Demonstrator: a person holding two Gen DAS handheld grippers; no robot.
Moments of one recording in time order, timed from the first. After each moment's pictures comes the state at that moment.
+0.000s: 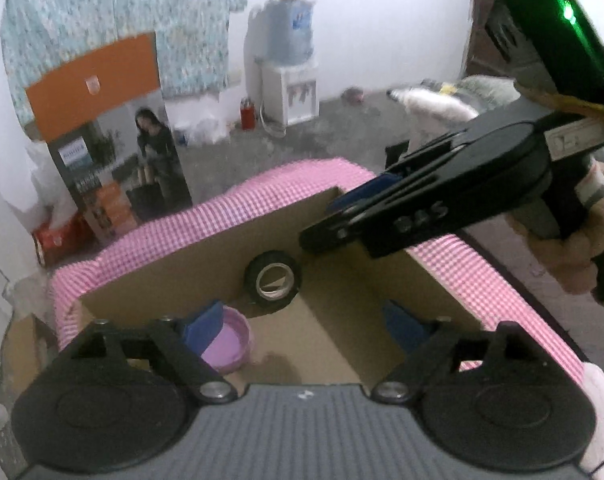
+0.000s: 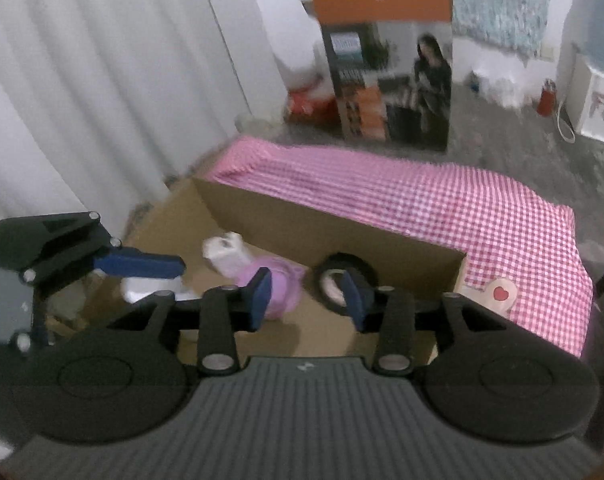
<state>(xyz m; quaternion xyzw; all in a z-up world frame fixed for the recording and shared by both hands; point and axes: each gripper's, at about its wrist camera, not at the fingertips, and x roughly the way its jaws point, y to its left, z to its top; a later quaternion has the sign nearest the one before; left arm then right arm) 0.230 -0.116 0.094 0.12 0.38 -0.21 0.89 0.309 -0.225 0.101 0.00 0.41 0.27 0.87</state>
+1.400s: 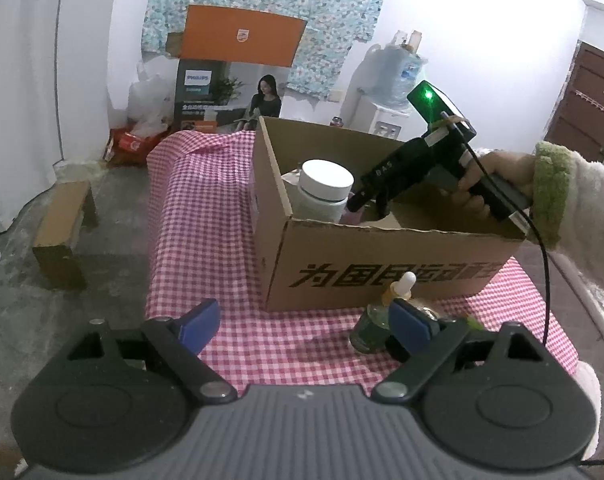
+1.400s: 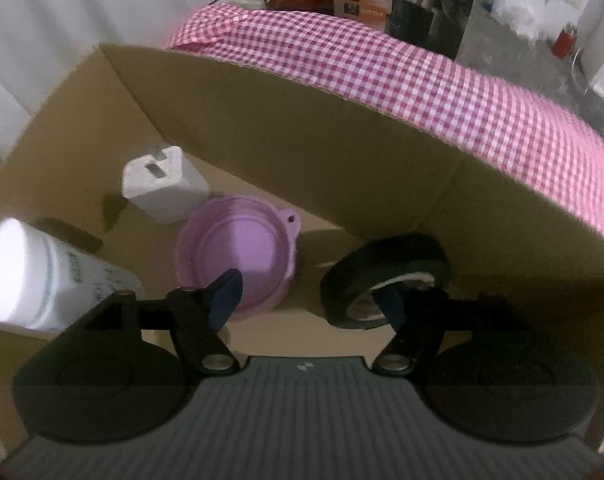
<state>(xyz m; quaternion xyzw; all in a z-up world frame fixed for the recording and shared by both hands) 0.083 0.069 0.020 -0.07 0.36 -0.11 0.92 0.395 -0.113 -0.028 -0.09 0.56 0.23 0.79</state>
